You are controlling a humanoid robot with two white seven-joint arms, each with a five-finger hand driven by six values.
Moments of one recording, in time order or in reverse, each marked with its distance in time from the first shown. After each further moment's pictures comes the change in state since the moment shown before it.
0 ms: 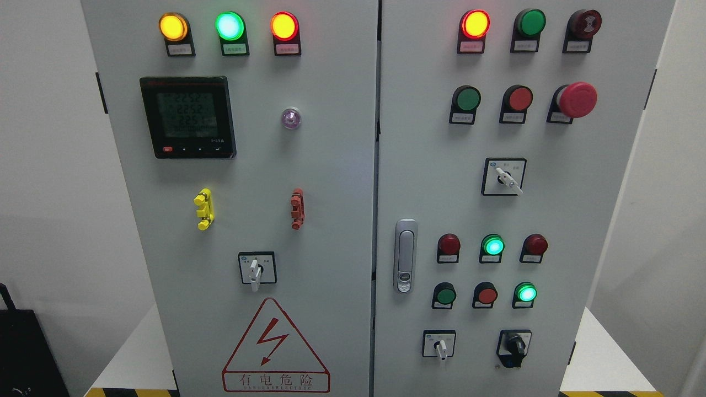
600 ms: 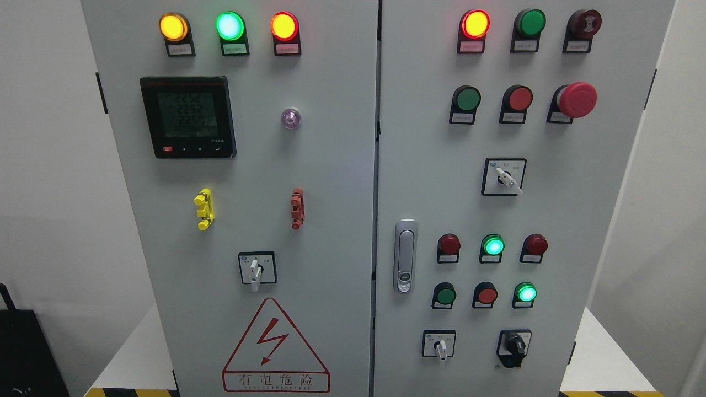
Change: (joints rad) left arm 0.022 0.001 -0.002 -0.034 0.000 -0.003 0.000; right arm 0.000 0.000 0.000 0.000 0.000 0.000 0.000
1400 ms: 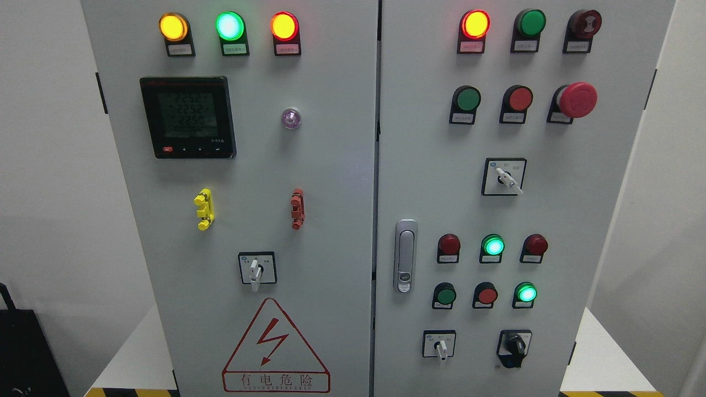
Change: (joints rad) left arm 0.130 0.038 -0.001 -0.398 -0.046 -0.124 0.057; right arm 0.000 0.000 0.000 0.000 0.000 0.000 0.000
